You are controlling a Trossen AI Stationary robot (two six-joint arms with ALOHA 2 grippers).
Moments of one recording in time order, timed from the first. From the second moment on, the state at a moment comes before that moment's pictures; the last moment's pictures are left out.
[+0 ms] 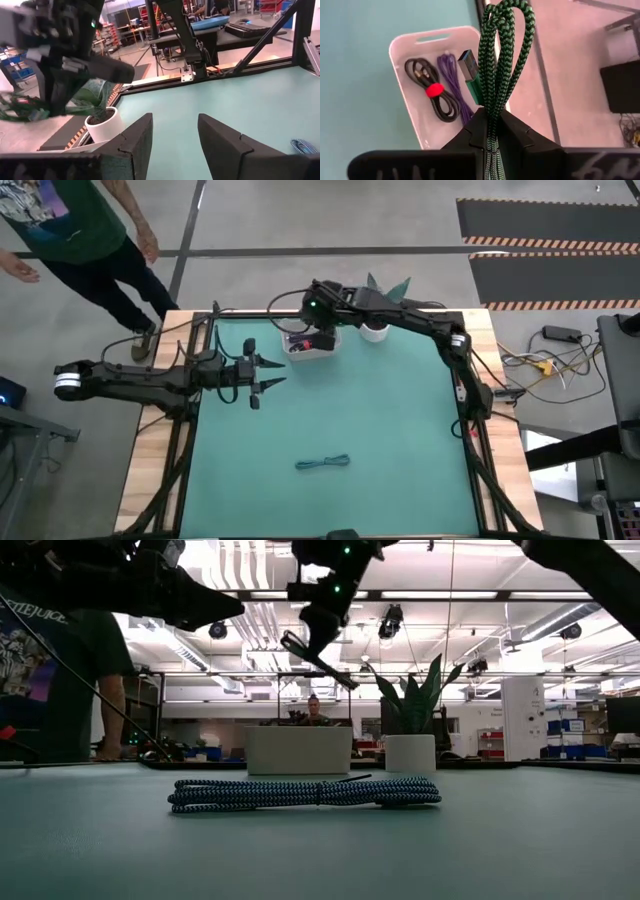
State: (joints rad) left arm 0.16 0.87 0.35 0.49 0.02 0.24; right arm -0.34 2.14 2.20 -1.00 0.27 -0.38
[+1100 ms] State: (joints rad) left arm 0.16 0.56 0.33 0.46 0.02 0.14; right arm -0.37 2.22 2.21 -0.87 0.02 -0.35
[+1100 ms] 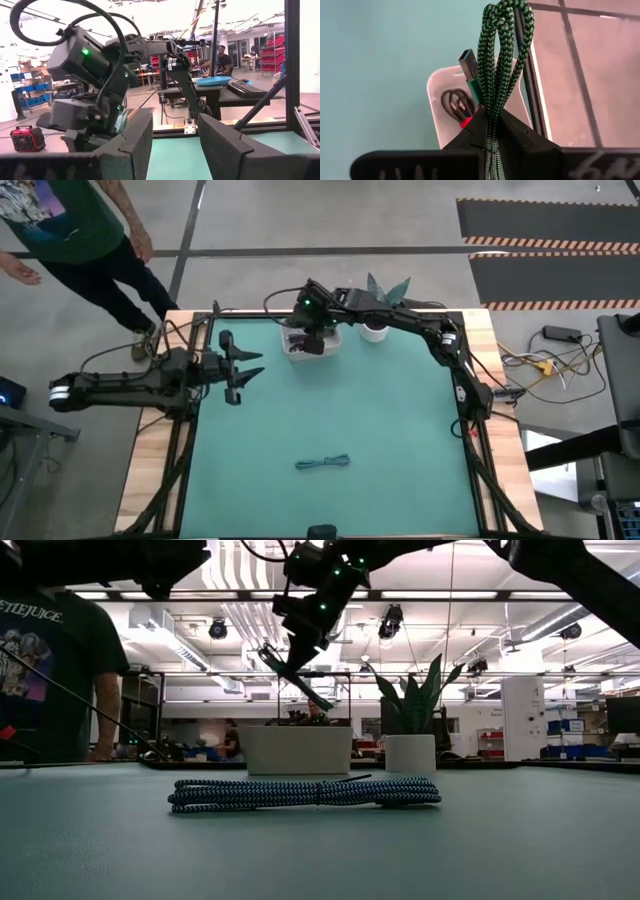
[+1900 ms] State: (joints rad) left arm 0.16 0.50 0.33 0.49 -0.09 0.11; right arm -0.40 2.31 2.24 -0.76 0.06 -0.48
